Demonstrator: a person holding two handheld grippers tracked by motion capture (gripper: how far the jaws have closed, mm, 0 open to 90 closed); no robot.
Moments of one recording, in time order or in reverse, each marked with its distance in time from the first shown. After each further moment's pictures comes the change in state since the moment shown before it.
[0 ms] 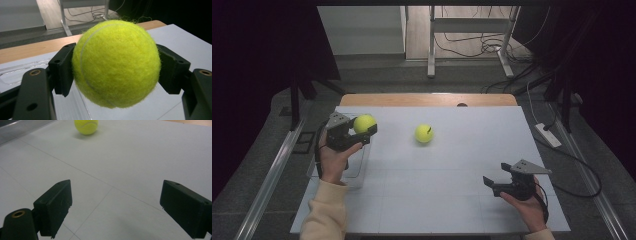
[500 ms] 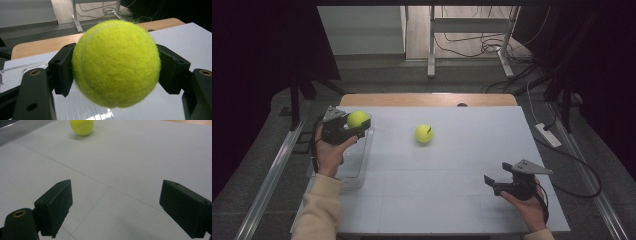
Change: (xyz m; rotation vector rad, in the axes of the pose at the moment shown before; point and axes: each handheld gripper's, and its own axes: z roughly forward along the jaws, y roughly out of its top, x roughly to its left) left arm 0.023 0.005 0.007 0.038 0.074 -0.026; right arm -0.002 -0.001 0.000 -0.003 -0.022 0.018
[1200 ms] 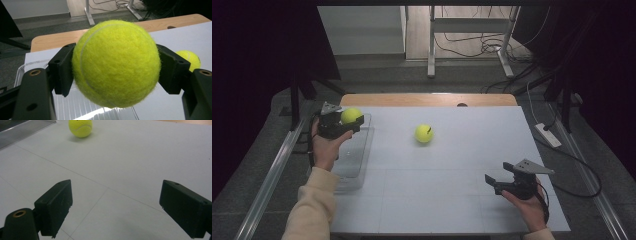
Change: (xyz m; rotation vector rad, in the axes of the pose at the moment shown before) left arm 0.022 0.008 0.009 0.052 0.089 -0.027; right arm -0.003 -0.001 0.000 -0.012 0.000 0.021
